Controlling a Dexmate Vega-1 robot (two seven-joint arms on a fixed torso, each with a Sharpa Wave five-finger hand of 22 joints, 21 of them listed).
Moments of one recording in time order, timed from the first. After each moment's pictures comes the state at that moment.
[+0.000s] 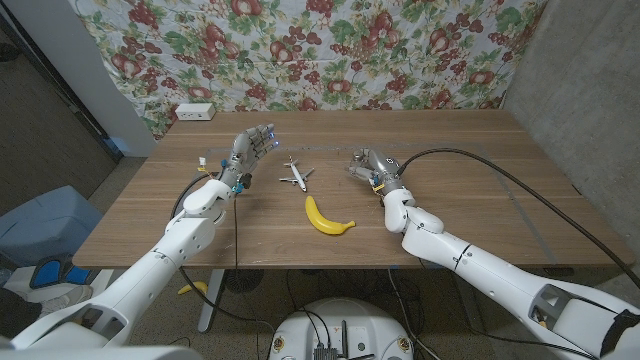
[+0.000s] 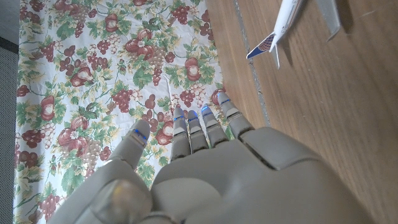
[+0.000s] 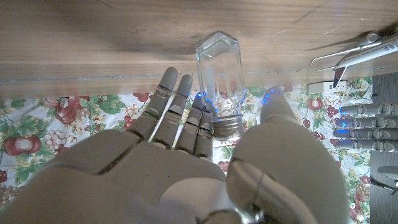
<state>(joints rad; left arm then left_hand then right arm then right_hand) 0.87 0.56 0.34 -1.37 -0.72 -0.26 -0.10 0.07 0.10 0.79 -0.03 0.17 0.35 0.04 0.19 0.18 0.24 -0.02 0.20 0.18 0.23 -0.01 0.18 0.17 0.23 0.10 0.22 0.18 -0.72 -0.49 -0.84 -1.57 -0.43 -0.43 -0.42 0.75 -0.06 0.24 -0.09 0.19 0.42 -0.02 0.18 0.23 0.45 -0.05 0.17 0.66 0.54 -0.05 0.19 0.96 0.32 0.03 0.98 0.17</state>
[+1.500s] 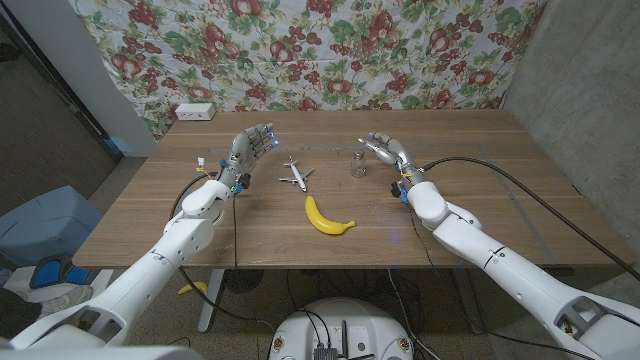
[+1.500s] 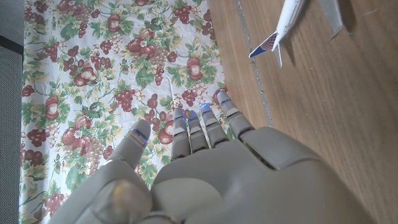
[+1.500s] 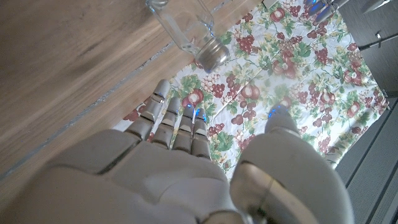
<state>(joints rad) 0.88 0.56 0.33 -1.38 -0.73 -0.27 -0.10 0.07 0.10 0.80 -0.03 0.17 0.35 0.02 0.19 0.18 0.24 -0.03 0.19 0.18 0.27 -0.01 0.19 0.17 0.24 0.11 0.22 0.18 -0.83 -0.54 -0.58 -1.54 0.00 0.04 -0.34 0.62 -0.03 0.19 -0.06 0.22 0.30 0.01 0.21 0.21 0.28 0.04 0.19 0.52 0.23 0.00 0.19 0.76 0.17 0.05 0.81 0.17</state>
